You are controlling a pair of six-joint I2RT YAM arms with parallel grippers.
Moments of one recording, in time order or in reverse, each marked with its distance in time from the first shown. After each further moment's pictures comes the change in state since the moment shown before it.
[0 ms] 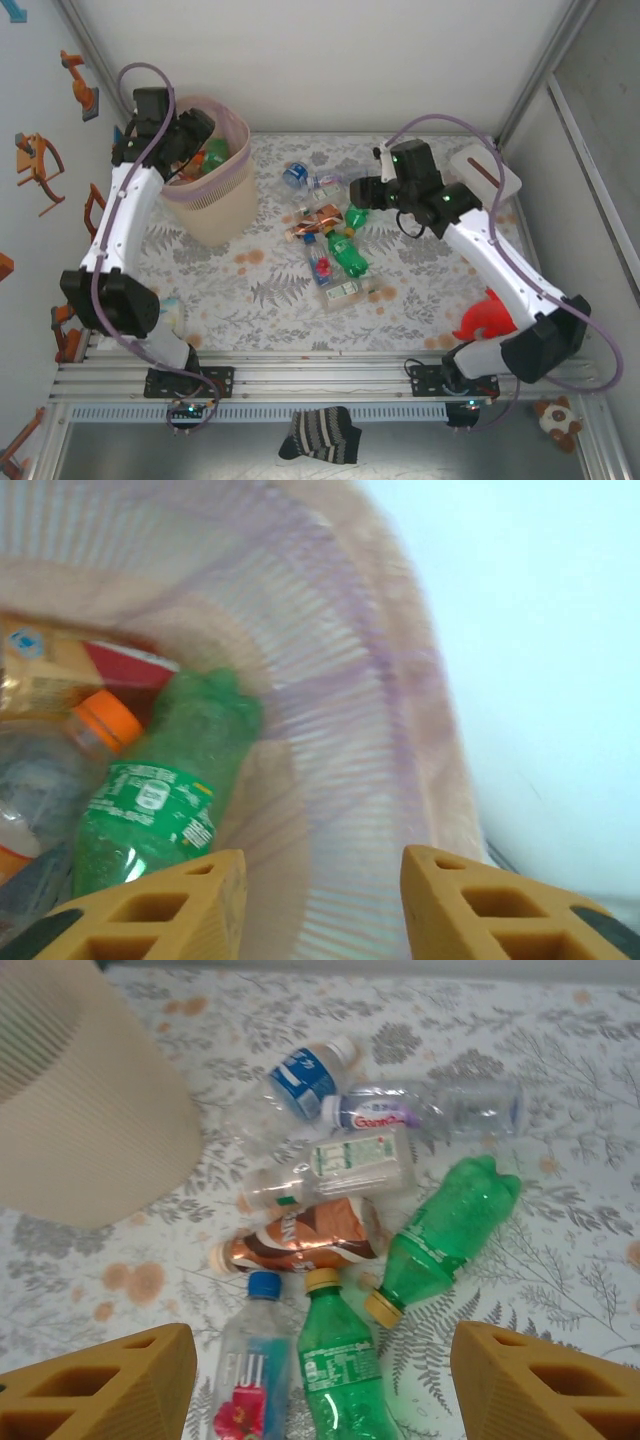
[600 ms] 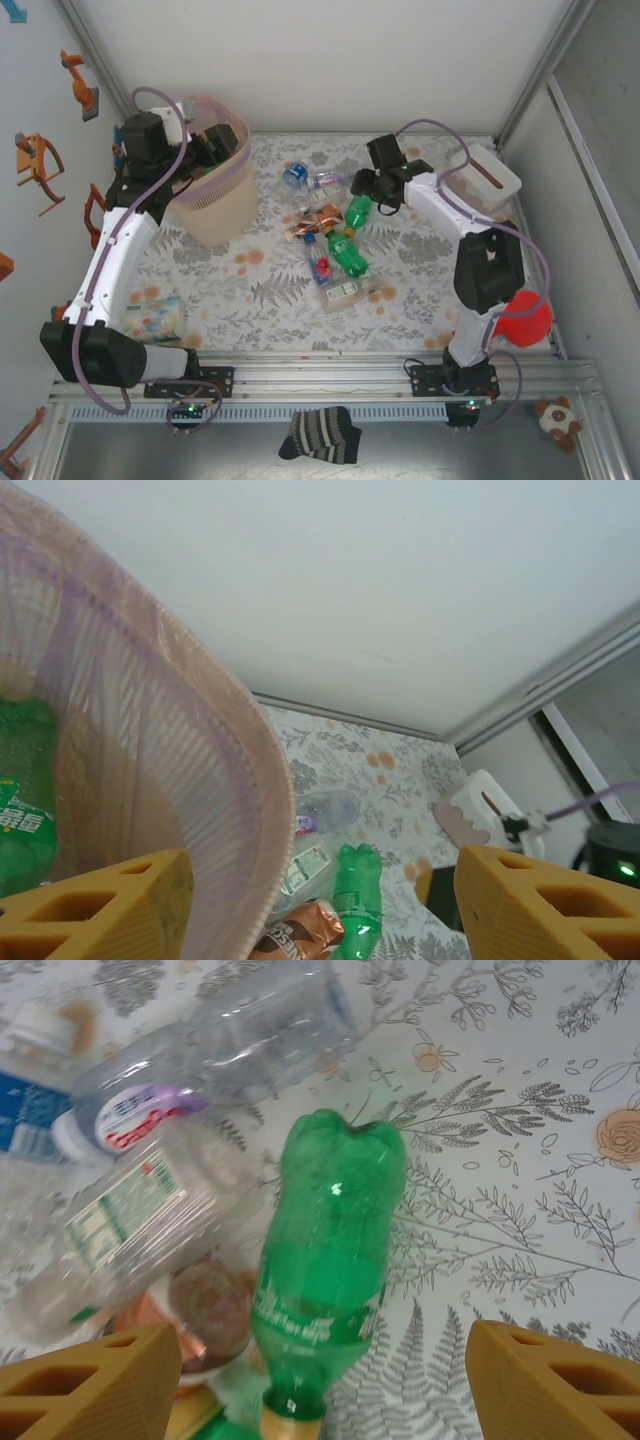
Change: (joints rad) left arm -0.021 -0.265 -0.307 0.263 0.338 0.363; right arm -0.111 0.466 0.144 0.023 0.120 0.347
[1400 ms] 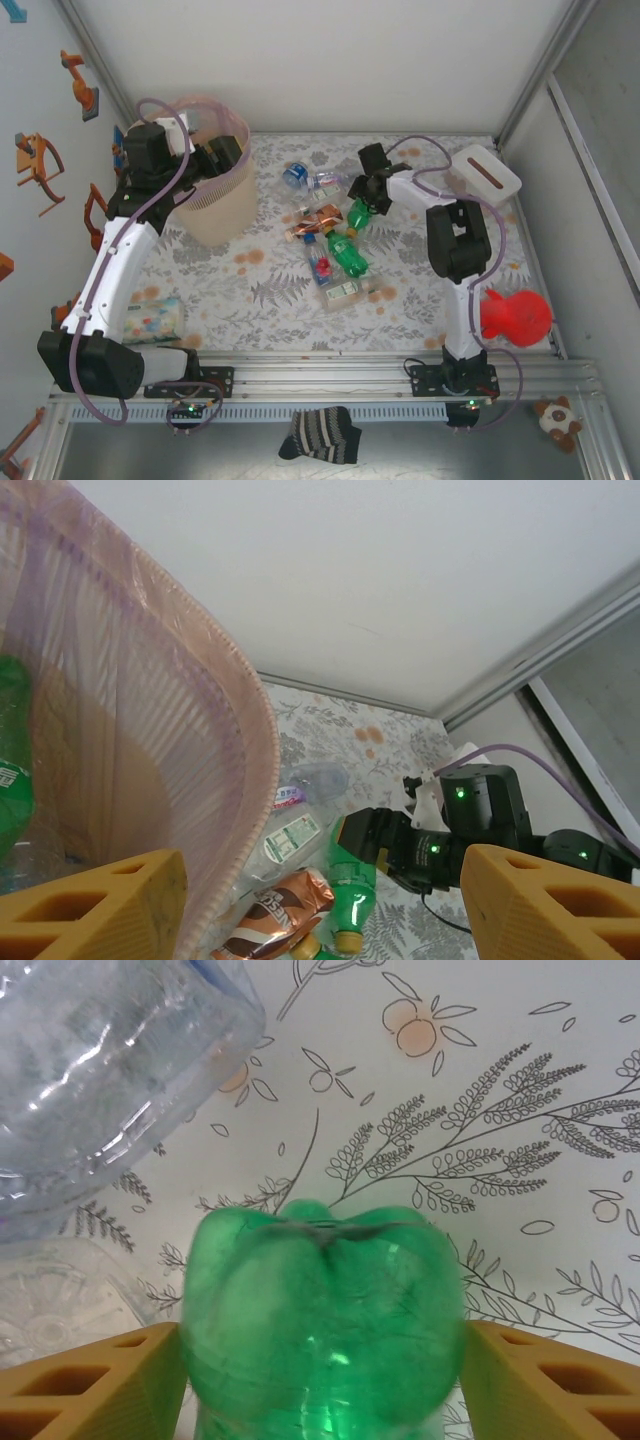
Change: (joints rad) left arm -0.014 -0.046 -0.076 0.009 0.035 -0.001; right arm -0.034 0.296 0.106 0.095 -0.023 0.148
